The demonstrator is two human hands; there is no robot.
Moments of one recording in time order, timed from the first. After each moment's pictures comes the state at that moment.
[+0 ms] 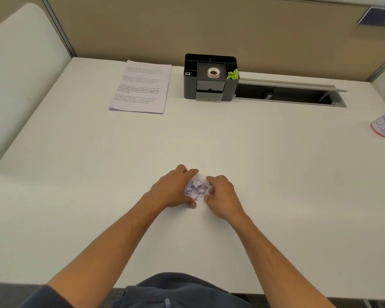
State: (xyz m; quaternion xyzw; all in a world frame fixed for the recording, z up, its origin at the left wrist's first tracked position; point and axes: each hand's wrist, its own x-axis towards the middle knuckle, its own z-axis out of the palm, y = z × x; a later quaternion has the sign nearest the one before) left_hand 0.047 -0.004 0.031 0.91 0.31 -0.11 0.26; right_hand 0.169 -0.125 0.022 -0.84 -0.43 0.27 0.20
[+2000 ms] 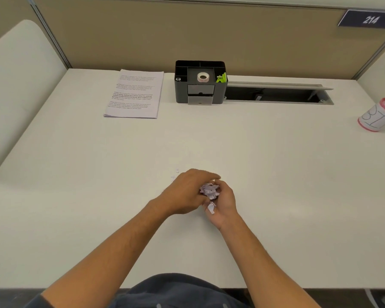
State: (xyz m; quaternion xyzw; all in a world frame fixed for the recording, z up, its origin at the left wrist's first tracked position) left_hand 0.066 -0.048 0.064 0.92 0.19 0.02 0.33; right_hand 0.154 -0.138 0.039 -0.38 0.17 0.54 0.73
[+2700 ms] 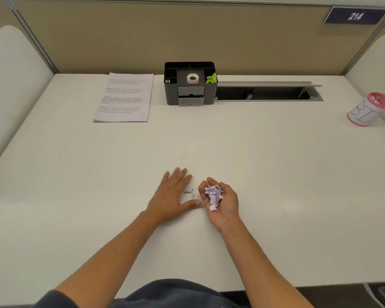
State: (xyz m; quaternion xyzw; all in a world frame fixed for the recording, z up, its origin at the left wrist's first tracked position) left_hand 0.054 -0.024 -0.015 0.94 0.24 0.01 0.22; right_hand 0.170 -0.144 0.028 -0.32 0.22 0.48 0.79
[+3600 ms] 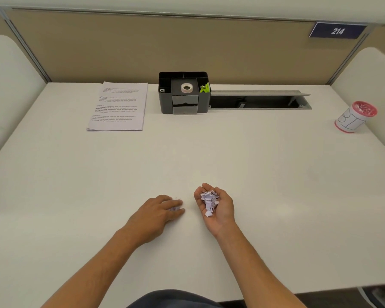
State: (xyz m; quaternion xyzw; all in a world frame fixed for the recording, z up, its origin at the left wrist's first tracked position) left_hand 0.009 -0.014 -0.015 0.99 0.06 0.08 0.05; right_hand 0.171 -0.140 0.031 -0.33 0.21 0.48 0.79
